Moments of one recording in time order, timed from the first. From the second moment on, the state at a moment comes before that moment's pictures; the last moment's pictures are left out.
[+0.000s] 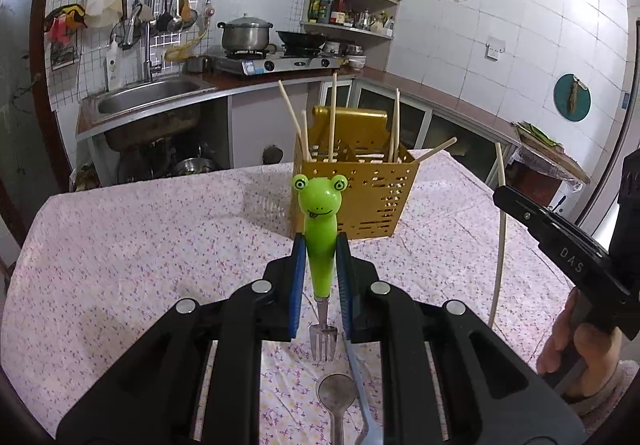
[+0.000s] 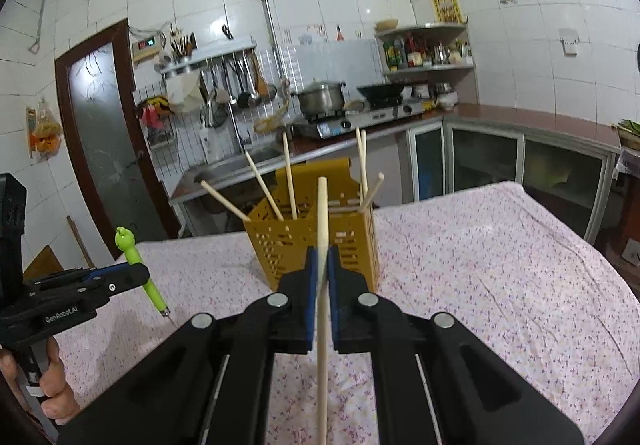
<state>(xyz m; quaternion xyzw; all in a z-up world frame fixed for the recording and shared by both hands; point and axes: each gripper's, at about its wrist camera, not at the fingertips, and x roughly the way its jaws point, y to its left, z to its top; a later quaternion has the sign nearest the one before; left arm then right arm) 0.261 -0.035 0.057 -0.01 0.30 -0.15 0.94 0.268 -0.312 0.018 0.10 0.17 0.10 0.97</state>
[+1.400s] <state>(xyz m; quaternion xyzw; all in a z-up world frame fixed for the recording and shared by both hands) 0.388 -0.089 0.146 0.02 0.15 -0.15 0.98 0.387 -0.315 0.093 0.10 -0.10 0.06 0.99</state>
